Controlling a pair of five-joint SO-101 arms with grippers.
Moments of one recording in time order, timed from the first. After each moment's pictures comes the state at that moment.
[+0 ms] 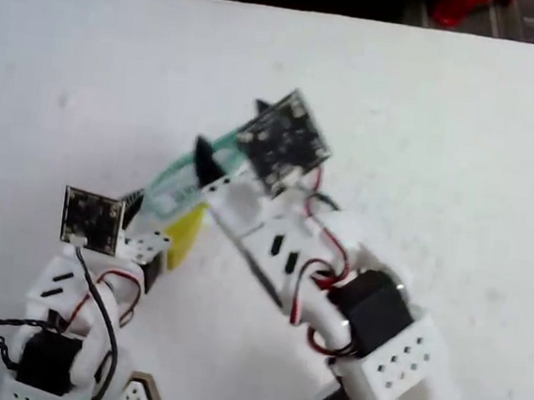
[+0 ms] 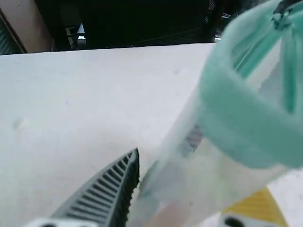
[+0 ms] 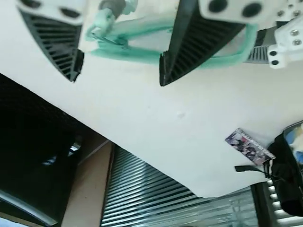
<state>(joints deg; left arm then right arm) 5.1 -104.7 79.8 57.5 4.5 -41.0 -46.4 20.0 53.2 8.3</state>
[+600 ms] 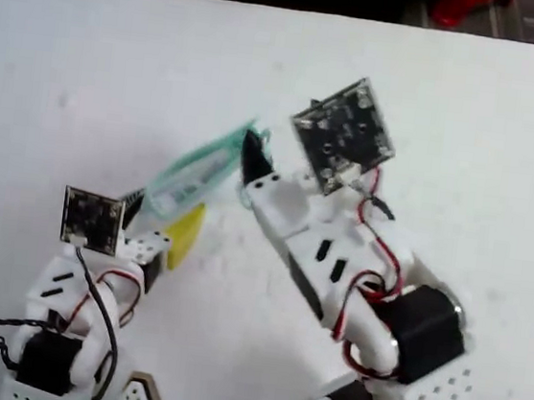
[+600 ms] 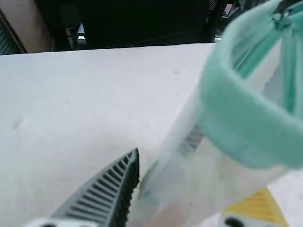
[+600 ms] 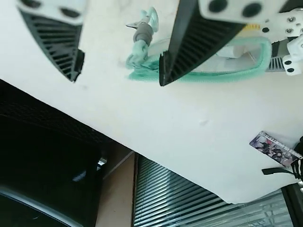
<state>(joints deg) 5.1 -104.7 79.8 57.5 4.5 -34.4 -46.4 6.6 69.5 8.3</state>
